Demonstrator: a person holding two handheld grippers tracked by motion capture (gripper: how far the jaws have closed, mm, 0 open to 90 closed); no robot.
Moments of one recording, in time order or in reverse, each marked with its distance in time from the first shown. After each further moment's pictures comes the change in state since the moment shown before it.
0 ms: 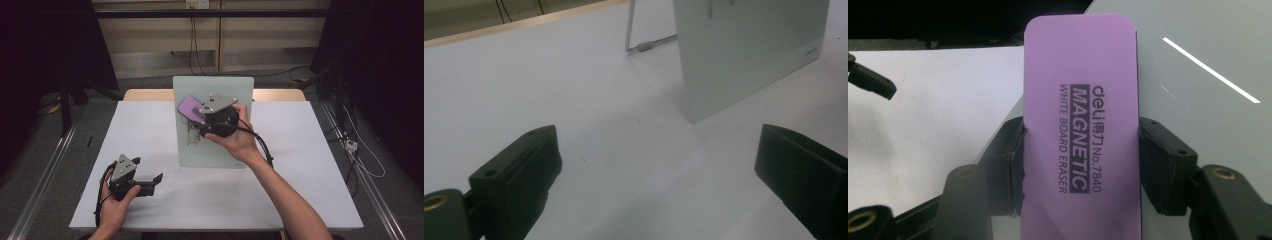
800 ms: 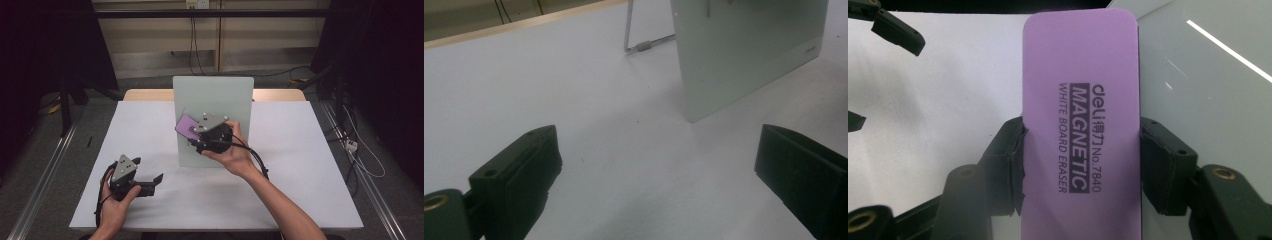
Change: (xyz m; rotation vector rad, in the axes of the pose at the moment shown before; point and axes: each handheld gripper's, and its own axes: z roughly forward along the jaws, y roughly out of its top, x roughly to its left) left arm -0.001 0.000 0.000 0.002 0.001 0.005; right arm 0.030 -0.029 0.018 0.062 0.063 -0.009
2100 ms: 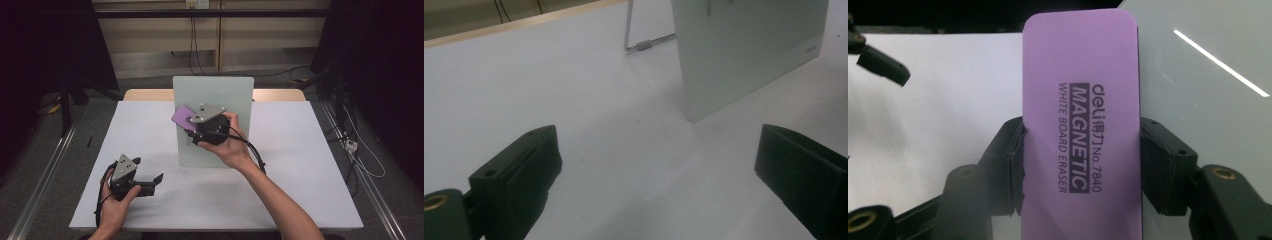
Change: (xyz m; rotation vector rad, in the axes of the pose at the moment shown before) left arm 0.000 0.000 0.001 0.002 -0.002 -0.001; right arm -0.008 0.022 -0.002 -0.023 -0.039 -0.003
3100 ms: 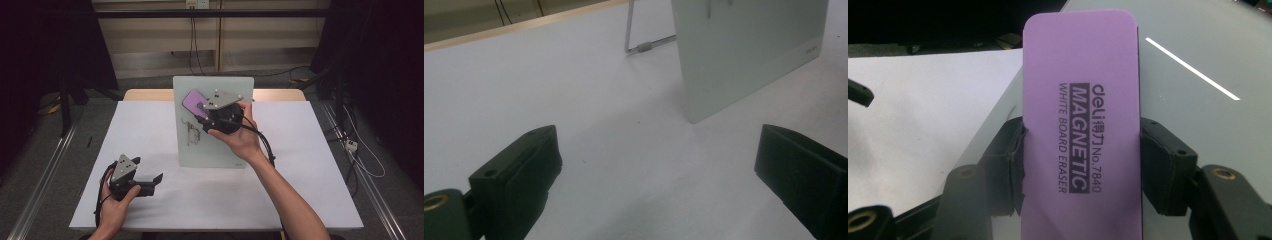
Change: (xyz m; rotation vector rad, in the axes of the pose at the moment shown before) left arm 0.001 0.001 -0.001 -0.003 0.002 0.011; right arm -0.028 0.008 -0.027 -0.045 -0.084 0.026
